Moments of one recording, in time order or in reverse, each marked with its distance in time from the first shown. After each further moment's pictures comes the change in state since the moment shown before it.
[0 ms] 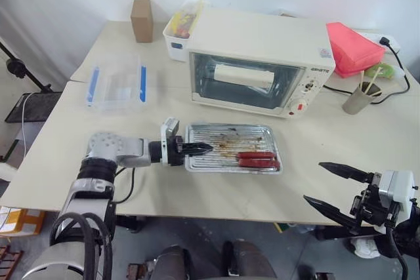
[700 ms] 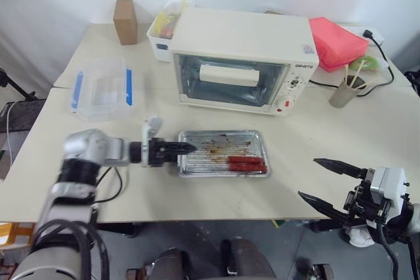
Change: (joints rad) left arm 0.196 0.222 0.010 -0.340 0.361 -0.191 -0.408; right arm -0.084 -0.002 0.067 0.059 -0.030 -0.029 0.002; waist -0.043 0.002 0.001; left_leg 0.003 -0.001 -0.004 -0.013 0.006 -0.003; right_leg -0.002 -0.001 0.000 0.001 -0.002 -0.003
